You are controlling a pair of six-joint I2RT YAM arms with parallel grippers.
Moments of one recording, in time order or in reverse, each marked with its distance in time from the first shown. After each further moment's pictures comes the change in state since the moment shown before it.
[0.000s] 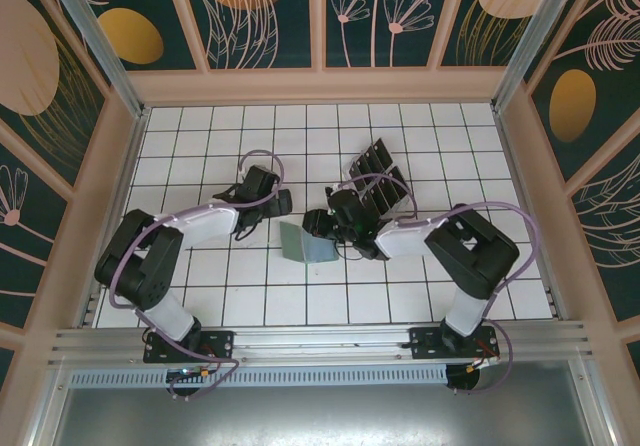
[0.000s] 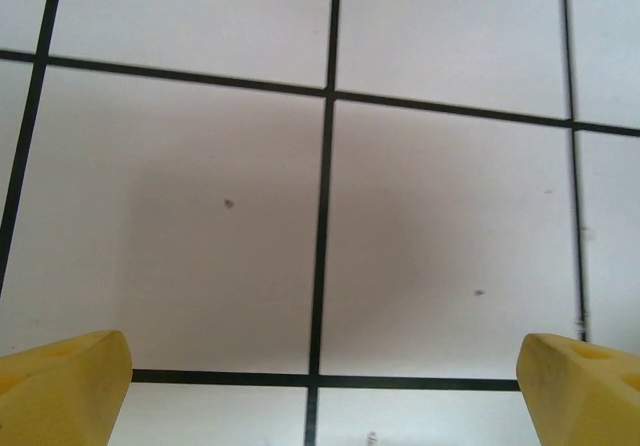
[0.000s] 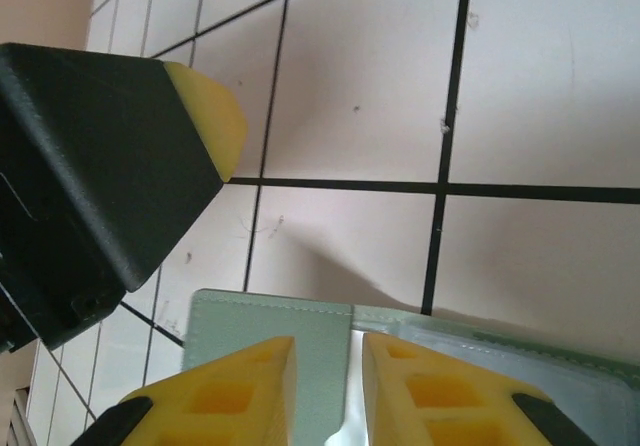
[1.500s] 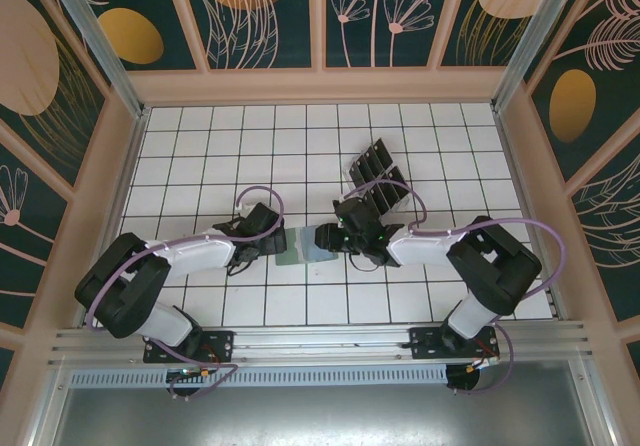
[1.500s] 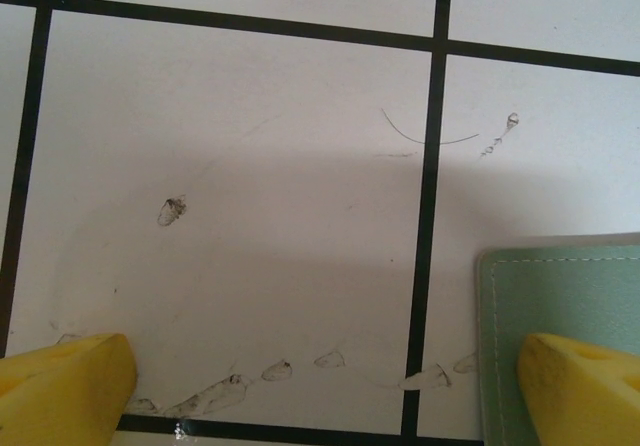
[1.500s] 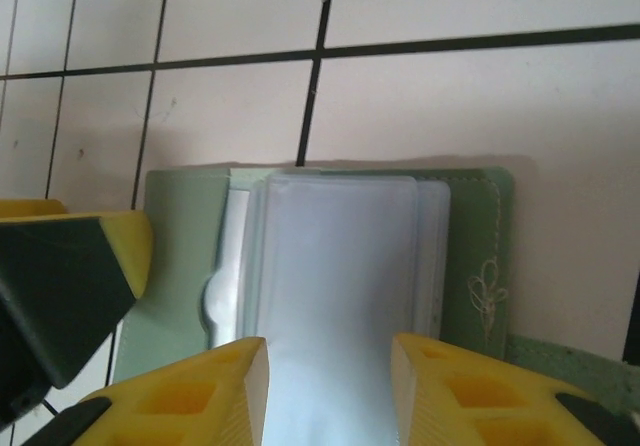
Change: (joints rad) left arm -0.152 -0.140 -0.242 -0.105 -0.100 -0.156; right arm 0.009 -0.111 -0.081 -0.224 0.018 -0.122
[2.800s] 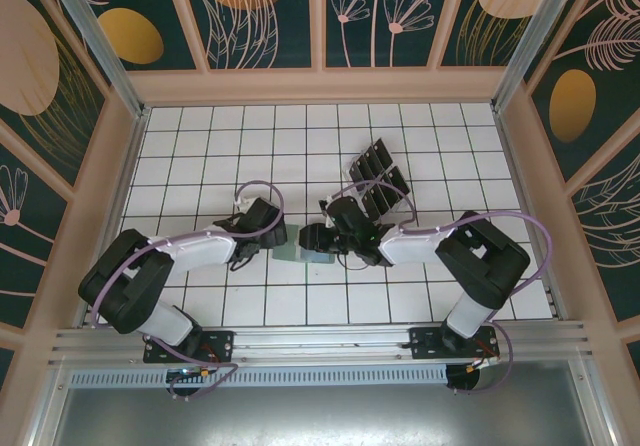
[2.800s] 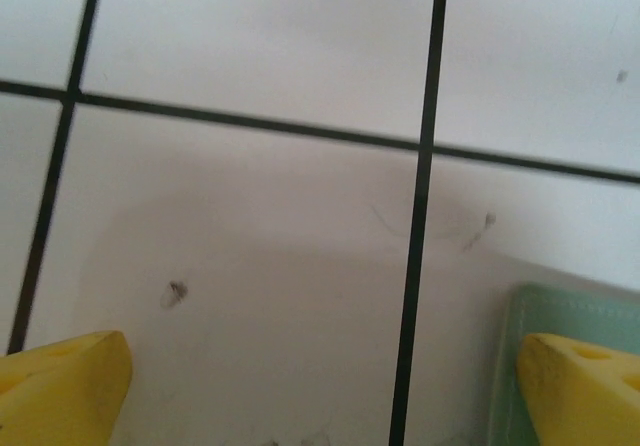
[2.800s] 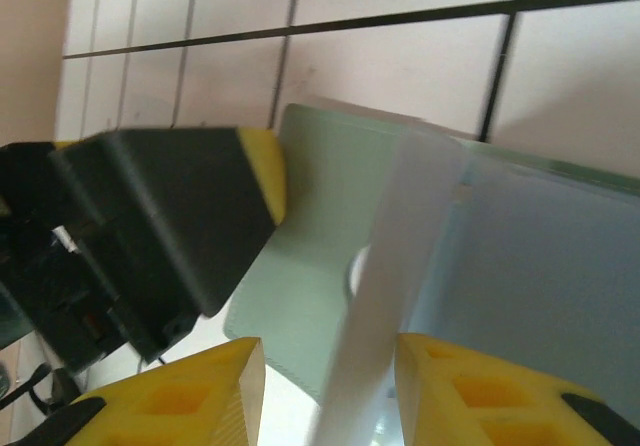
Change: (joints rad) left arm 0.034 0.012 0.024 0.064 -0.034 0.001; right arm 0.043 0.060 0.057 0.117 -0.142 0.081
